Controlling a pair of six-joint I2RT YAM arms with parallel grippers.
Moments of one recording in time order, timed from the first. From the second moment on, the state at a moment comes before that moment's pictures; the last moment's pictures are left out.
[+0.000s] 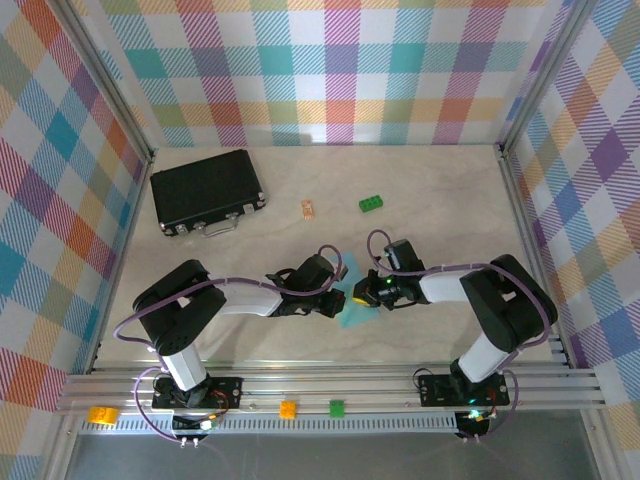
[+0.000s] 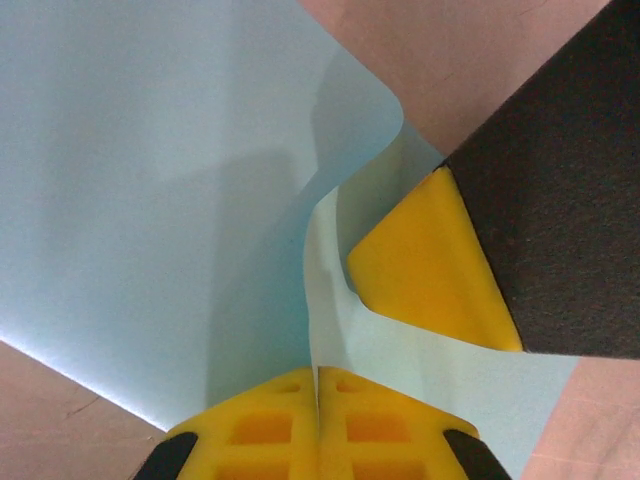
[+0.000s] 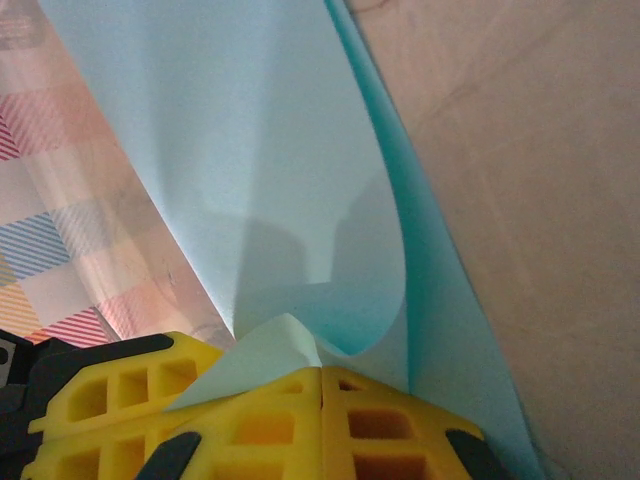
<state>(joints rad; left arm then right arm) -0.89 1.73 0.78 0.07 0.19 -0.50 0.51 1.62 0.56 0.09 -0.64 0.90</state>
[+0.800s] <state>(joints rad) -0.89 1.74 0.79 0.05 0.20 -0.47 0.46 1.62 0.60 0.05 -0.55 0.82</state>
